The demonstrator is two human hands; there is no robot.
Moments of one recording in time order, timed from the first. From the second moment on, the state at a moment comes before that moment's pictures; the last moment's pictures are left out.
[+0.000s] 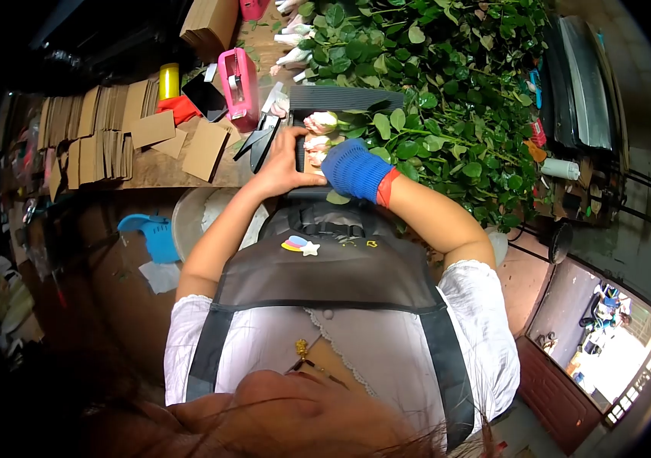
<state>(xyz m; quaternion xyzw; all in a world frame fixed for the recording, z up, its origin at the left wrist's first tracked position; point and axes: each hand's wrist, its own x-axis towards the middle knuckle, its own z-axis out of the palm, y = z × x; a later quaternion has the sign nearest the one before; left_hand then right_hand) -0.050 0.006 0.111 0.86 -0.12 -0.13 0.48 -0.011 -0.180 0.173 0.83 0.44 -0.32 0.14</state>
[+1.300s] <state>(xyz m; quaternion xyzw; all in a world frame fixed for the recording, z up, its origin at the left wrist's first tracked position) -0.046 -0.008 0.082 0.79 -0.01 -0.10 0.61 0.000 -0.200 0.157 0.92 0.32 -0.22 -0.01</state>
